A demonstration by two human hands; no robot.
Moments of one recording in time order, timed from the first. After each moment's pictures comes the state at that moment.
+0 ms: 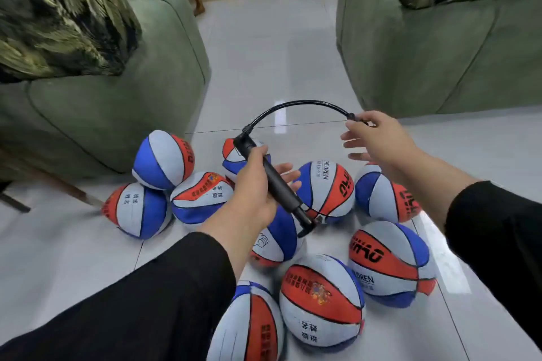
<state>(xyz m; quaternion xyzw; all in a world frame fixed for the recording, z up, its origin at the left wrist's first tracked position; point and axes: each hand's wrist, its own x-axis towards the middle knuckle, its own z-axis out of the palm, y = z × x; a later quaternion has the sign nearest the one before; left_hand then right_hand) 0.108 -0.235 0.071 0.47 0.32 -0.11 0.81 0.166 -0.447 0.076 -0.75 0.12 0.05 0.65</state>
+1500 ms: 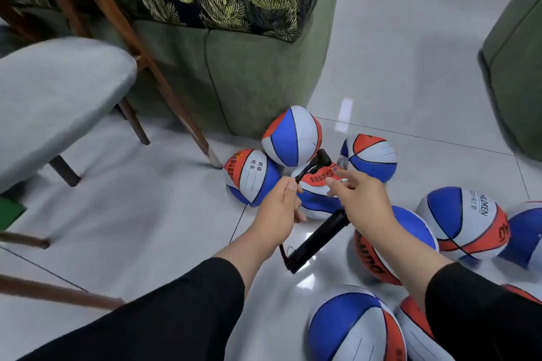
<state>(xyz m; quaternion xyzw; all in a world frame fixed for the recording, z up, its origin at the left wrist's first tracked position) 0.024 0.028 0.013 0.75 0.21 -0.03 0.63 0.097 -0.129 0.019 -0.87 -0.04 0.11 0.48</state>
